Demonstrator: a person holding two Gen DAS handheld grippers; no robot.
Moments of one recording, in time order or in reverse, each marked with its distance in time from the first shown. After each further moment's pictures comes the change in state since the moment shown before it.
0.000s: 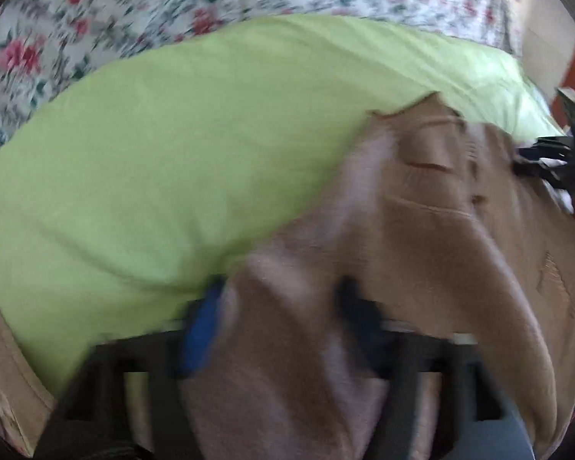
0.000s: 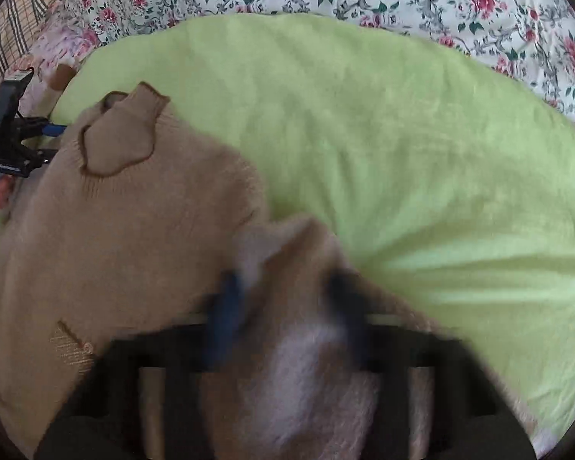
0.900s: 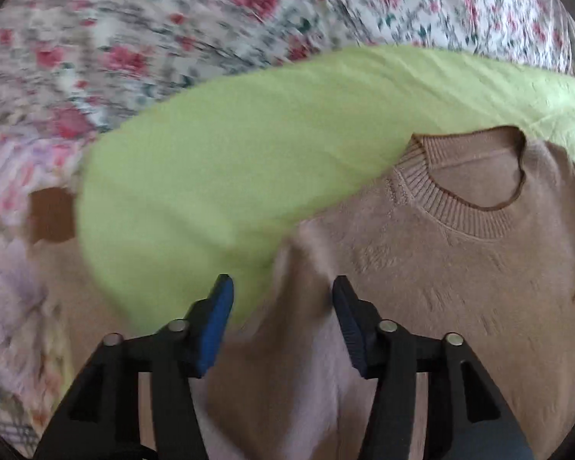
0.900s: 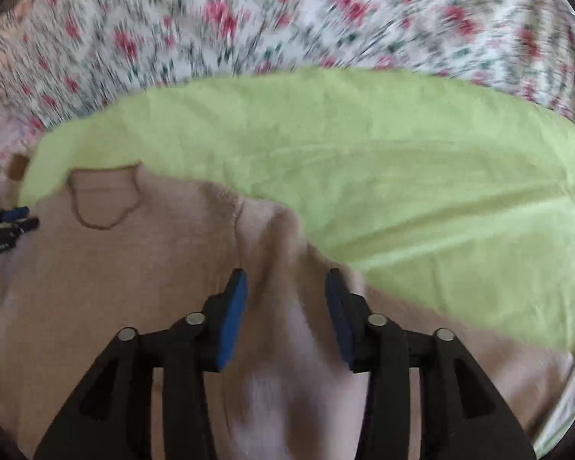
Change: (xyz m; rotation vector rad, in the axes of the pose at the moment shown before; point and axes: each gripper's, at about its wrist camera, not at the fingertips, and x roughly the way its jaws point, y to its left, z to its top) left arm -0.044 -0.002 -0.023 -0.175 -0.040 0.356; right arm -0.092 -0.044 -0.053 0.271 -0.154 -0.201
